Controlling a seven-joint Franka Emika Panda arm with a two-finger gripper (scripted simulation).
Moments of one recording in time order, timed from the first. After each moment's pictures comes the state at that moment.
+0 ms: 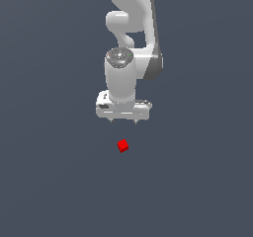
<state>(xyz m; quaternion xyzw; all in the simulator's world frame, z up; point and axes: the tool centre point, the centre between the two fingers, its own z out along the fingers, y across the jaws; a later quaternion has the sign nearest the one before) 0.001 -0.012 0.157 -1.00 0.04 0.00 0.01</state>
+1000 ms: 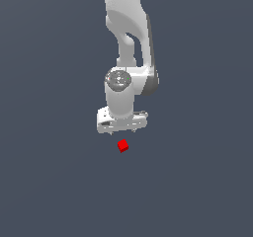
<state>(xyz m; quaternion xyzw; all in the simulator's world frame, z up) 0.021 -0.017 0.102 -1.00 -0.07 0.00 0.01</state>
